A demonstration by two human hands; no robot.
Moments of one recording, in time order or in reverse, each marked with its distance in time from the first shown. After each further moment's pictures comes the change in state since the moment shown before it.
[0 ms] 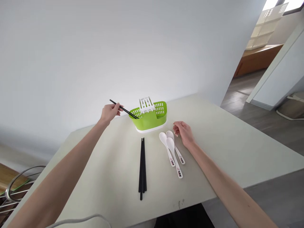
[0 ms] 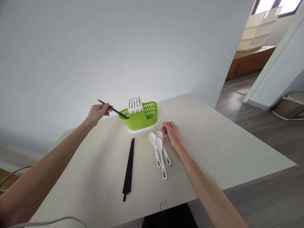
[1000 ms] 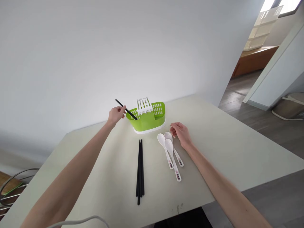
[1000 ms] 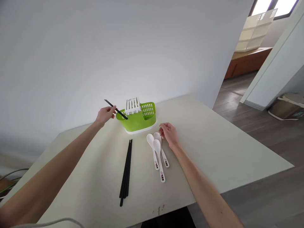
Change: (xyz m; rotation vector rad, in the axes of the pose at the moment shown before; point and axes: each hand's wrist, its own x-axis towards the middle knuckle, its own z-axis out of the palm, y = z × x) left_hand 0.018 -0.026 0.039 0.172 -0.026 -0.022; right_hand 0.001 -0.001 0.005 -0.054 -0.028 -0.002
